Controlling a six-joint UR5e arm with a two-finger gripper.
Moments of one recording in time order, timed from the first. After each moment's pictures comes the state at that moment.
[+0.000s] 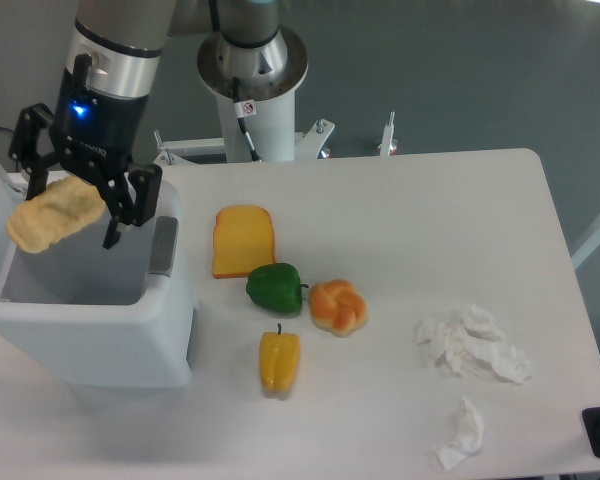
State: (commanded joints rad) arm 2.19 -1.66 -1.51 -1.09 1.10 0.49
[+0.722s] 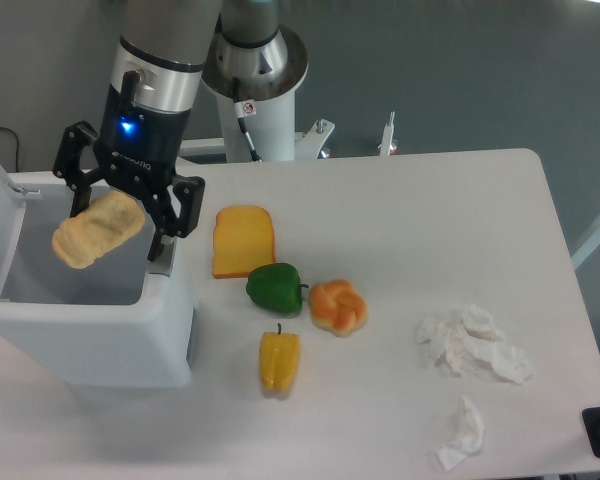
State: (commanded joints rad) arm 2.25 -1.66 -1.52 -1.09 1.10 0.53
